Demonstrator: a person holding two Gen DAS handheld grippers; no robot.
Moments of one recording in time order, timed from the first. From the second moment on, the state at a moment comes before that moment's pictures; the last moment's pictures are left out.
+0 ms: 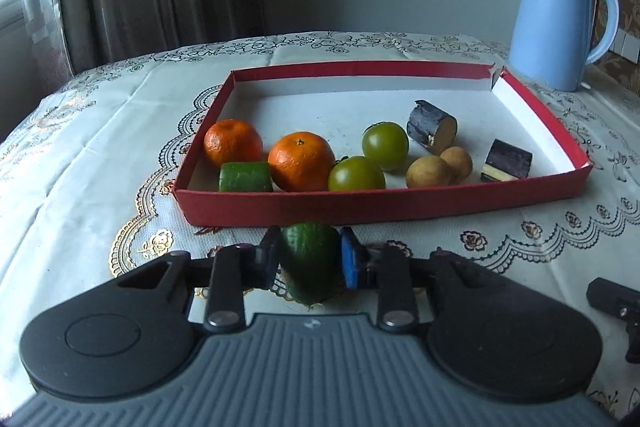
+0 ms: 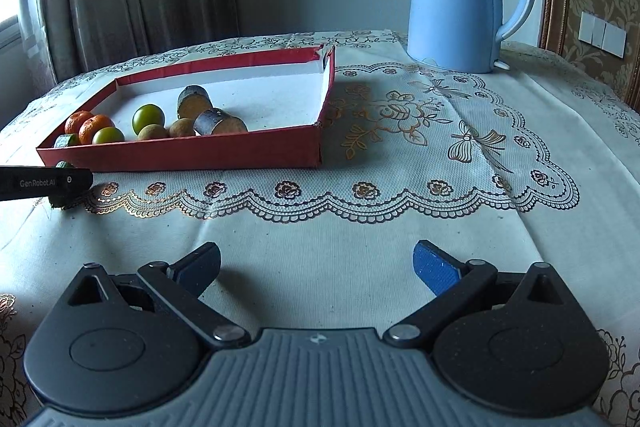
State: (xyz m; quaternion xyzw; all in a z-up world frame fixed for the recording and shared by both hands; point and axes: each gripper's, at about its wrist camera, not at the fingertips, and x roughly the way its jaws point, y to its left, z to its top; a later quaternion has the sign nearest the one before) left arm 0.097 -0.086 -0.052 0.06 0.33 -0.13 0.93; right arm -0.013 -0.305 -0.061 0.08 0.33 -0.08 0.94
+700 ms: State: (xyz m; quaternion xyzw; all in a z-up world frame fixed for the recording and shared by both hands) left arm 0.089 -0.112 -0.027 0.09 0.30 -0.13 0.94; right arm -0.015 -0.306 -0.060 0.09 0.32 -0.08 0.94
